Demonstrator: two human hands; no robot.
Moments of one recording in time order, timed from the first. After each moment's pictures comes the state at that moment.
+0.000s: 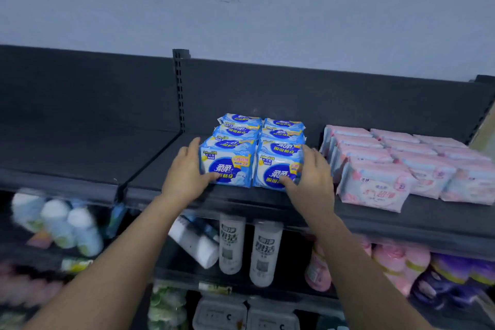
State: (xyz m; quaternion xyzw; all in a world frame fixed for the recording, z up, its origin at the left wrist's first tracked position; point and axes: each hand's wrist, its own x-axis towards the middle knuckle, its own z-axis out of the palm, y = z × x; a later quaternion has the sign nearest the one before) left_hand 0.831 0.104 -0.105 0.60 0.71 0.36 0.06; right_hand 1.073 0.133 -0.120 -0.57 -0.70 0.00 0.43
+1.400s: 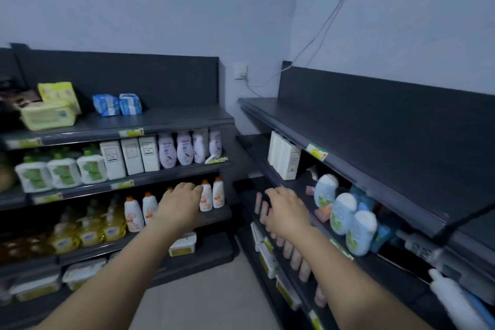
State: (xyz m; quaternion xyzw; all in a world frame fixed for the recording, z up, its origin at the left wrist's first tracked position) left_hand 0.507 -0.372 -0.149 0.23 0.97 -0.01 -0.08; right_hand 0.593 -0.152 -0.155 -0.08 -0.99 0.07 0.11
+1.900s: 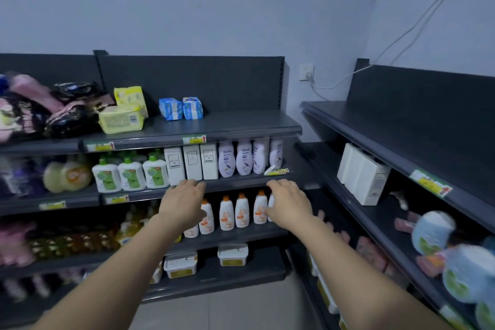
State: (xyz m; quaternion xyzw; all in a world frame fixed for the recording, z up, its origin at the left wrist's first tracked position) left_hand 0.367 -0.500 -0.145 0.13 0.99 -0.04 -0.07; right_hand 0.399 -0.271 -0.149 0.01 -0.99 0.10 0.09
